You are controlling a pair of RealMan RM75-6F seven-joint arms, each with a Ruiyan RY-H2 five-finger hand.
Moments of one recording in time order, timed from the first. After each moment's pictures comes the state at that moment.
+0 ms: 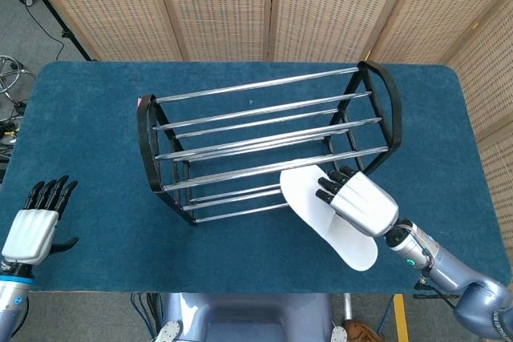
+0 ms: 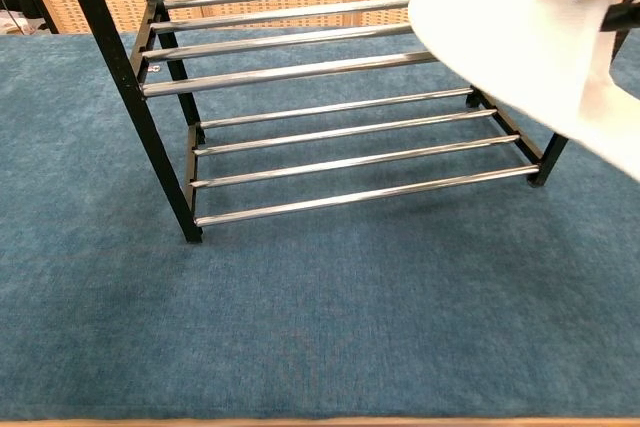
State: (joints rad) left arm -0.16 -1.18 -0.01 -1.62 1.46 1.37 0.21; right arm 0.61 -1.11 0.10 -1.60 -1.91 1.35 -0.16
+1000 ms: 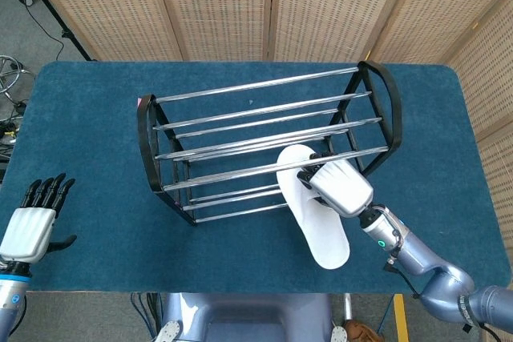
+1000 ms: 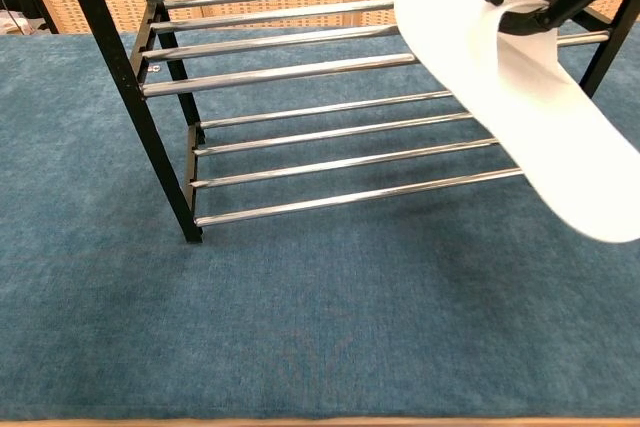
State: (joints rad) left arm -0.16 -1.17 -0.02 -1.62 1.46 1.38 0.20; right arm 0.68 -1.22 0.17 -1.62 -1.71 1.20 -0.18
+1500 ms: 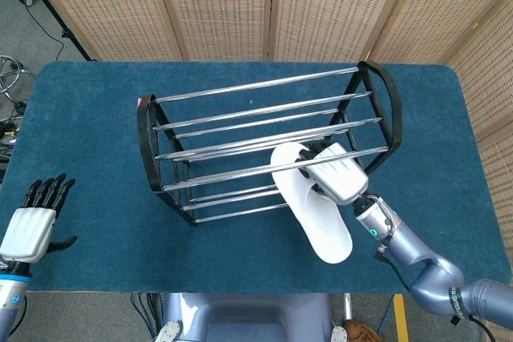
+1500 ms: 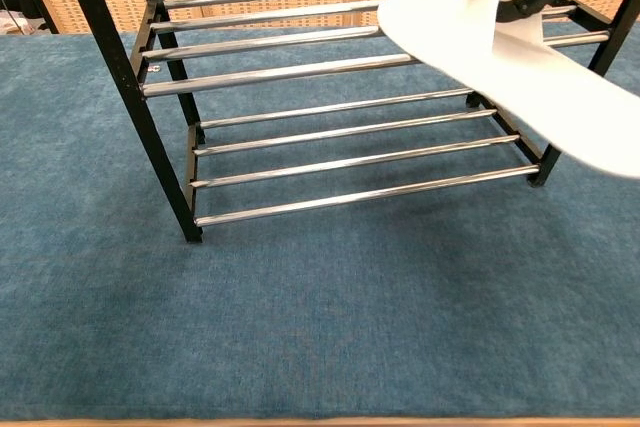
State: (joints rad) left arm -0.17 -1.16 -0.02 -1.62 1.45 1.37 0.19; right arm 0.72 -1.23 0.21 -1.64 -1.58 1.13 -0.24
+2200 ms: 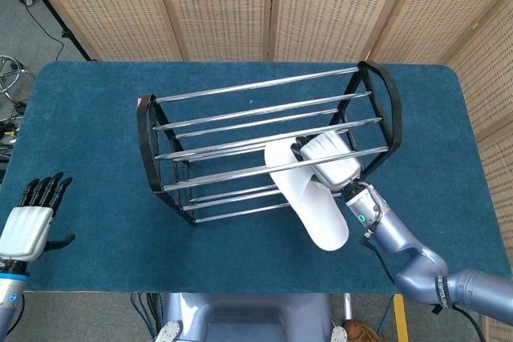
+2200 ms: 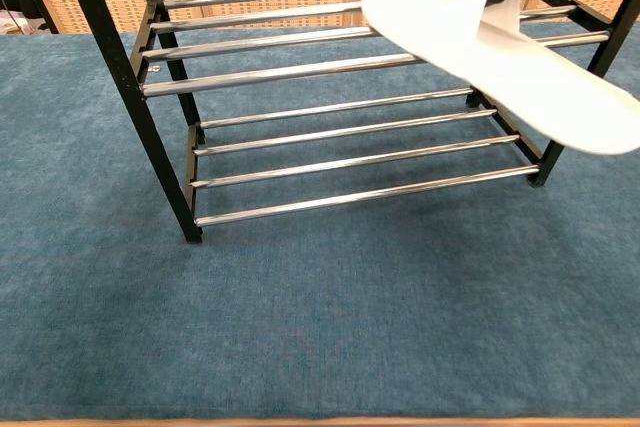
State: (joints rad) left arm -0.17 -1.15 -0.02 -1.62 1.44 1.36 0.16; right arm 0.77 -1.27 0.27 -1.64 -1.40 1.06 -0.33
